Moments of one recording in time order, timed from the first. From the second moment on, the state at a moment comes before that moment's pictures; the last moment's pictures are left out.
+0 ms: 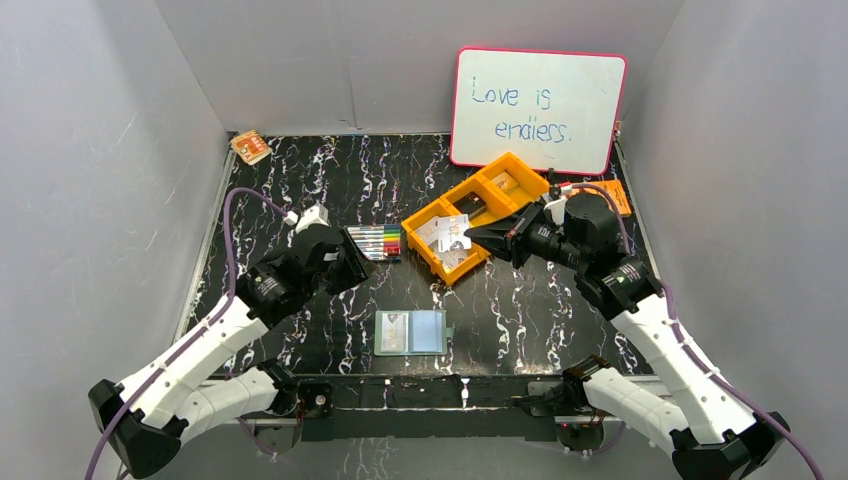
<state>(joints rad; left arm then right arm) -0.73 0.93 0.91 -0.74 -0.23 -0.99 0.53 0.86 0.96 -0.41 -0.42 1.52</state>
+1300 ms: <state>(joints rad) -0.73 0.82 0.60 -0.57 0.01 -0.88 0.94 0.98 0.76 -0.43 0.03 0.57</state>
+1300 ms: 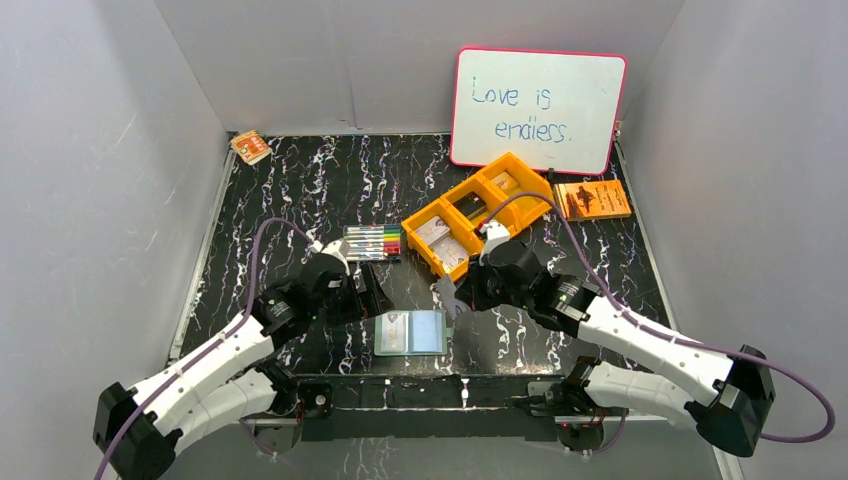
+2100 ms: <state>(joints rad) -0.82 1.12 0.65 -0.41 0.15 -0.90 0.96 0.99 0.55 -0.29 -0.16 0.80</state>
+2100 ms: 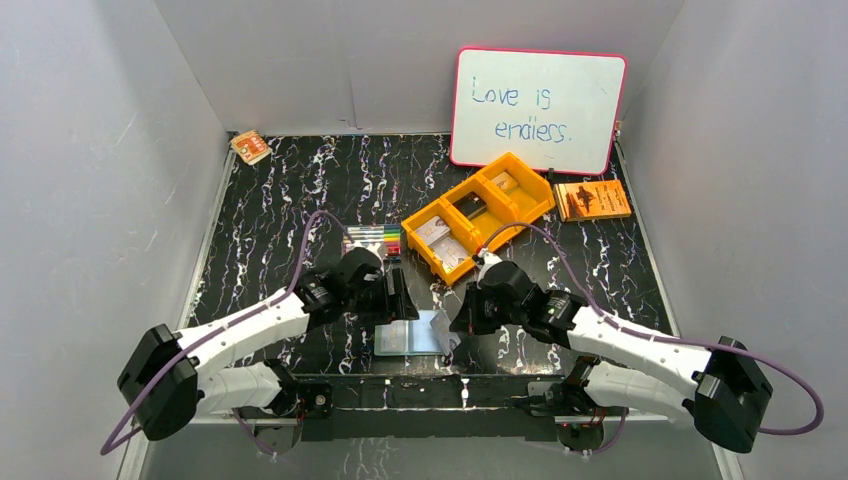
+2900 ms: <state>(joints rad) -0.96 1.49 0.87 -0.51 -0.07 -0.84 0.96 0.80 0.49 -0.39 -0.10 0.88</state>
